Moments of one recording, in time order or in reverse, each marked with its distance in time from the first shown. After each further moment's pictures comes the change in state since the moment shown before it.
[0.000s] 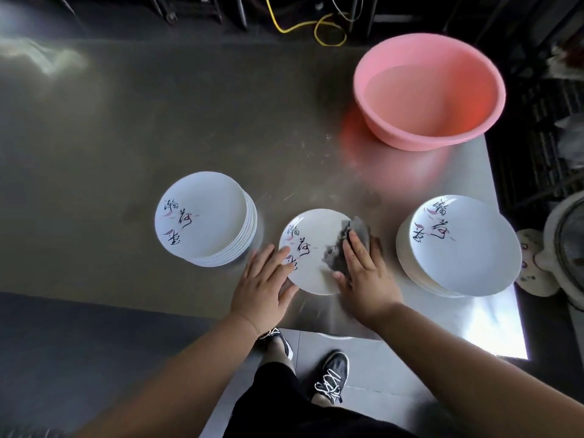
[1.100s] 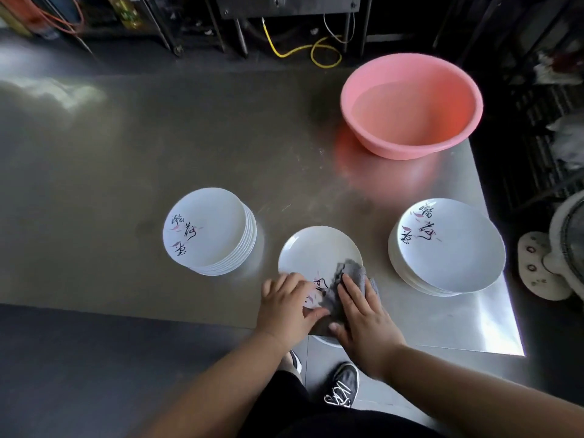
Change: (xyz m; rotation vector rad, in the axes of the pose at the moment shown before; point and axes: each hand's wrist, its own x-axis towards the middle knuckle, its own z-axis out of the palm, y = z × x) left_hand 0.005 0.062 -0.010 -0.036 -0.139 -0.124; right_hand -0.072 0.001 0.020 0.026 -0.152 -0.076
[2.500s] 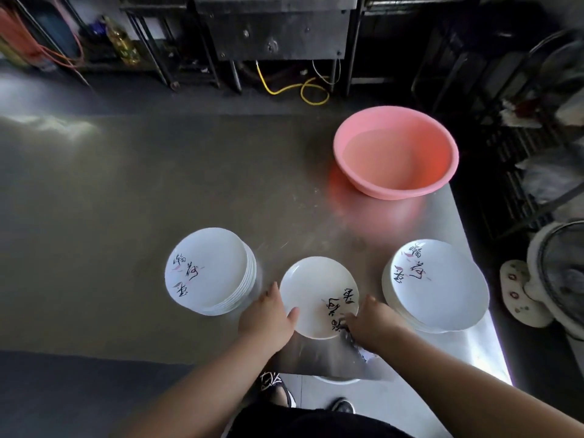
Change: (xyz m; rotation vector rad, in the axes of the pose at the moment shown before) left_hand 0.058 -0.017 -0.056 0.056 -0.370 -0.435; right_hand 0.059 -0.002 -0.084 0.152 -0.115 0.545
